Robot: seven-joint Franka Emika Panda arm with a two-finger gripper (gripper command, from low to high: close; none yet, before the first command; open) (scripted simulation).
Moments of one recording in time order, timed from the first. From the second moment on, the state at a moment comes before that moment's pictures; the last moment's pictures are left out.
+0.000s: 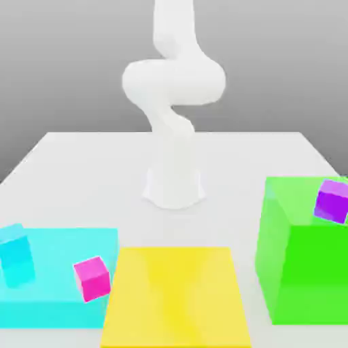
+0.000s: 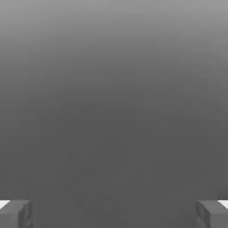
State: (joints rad) arm 0.00 -0.76 0.04 -2.30 -0.02 2.32 0.81
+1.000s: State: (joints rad) arm 0.22 -0.20 0.40 -2.37 -0.05 2.49 0.74
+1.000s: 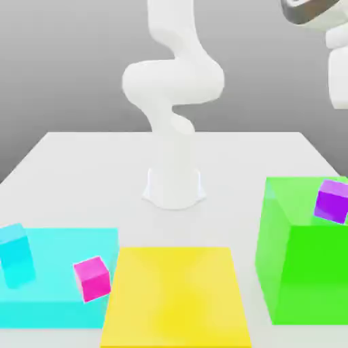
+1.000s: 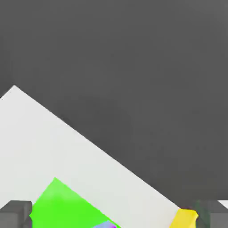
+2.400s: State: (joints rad) arm 0.52 0.00 0.55 -2.71 0.06 2.65 1.20
